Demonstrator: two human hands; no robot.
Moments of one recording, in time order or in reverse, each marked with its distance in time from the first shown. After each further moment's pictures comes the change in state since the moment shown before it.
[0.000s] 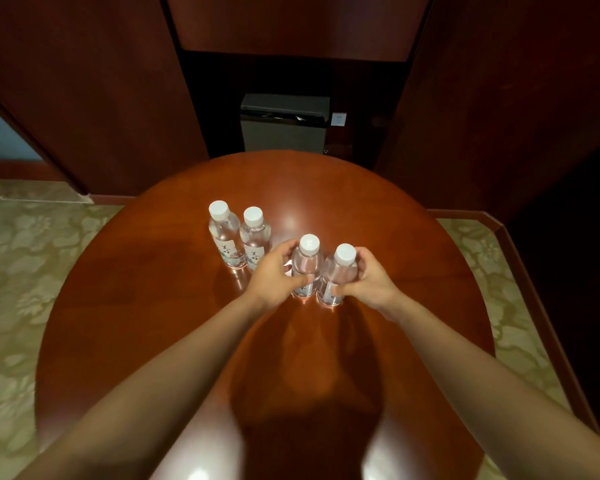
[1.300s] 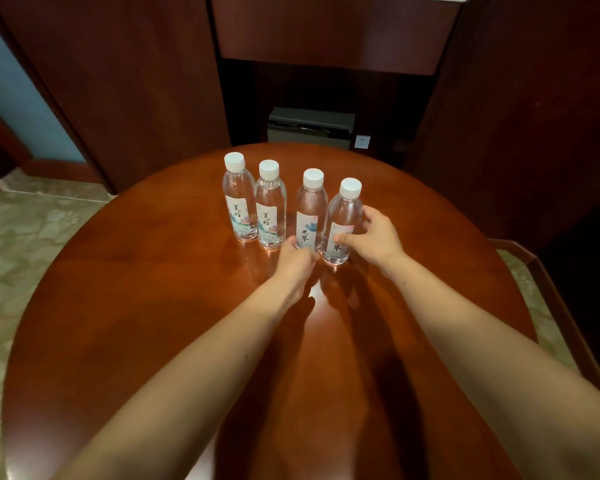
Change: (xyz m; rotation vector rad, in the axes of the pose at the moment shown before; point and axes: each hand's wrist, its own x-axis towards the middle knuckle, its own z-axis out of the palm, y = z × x) left_hand -0.010 -0.028 0.060 -0.686 0.266 -0.241; right_hand 0.040 0.018 0.024 -0.109 0.170 -0.303
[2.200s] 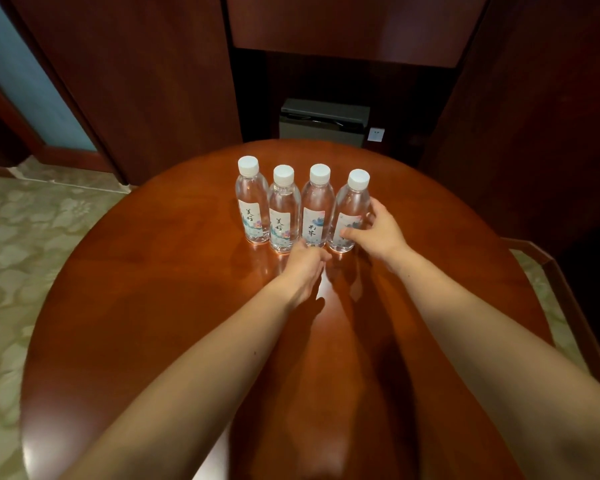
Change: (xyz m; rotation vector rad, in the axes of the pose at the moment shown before) left_hand 0.012 0.015 -0.005 -0.004 -0.024 -0.157; right_hand 0.027 -0.013 0.013 -0.022 -0.051 0.084
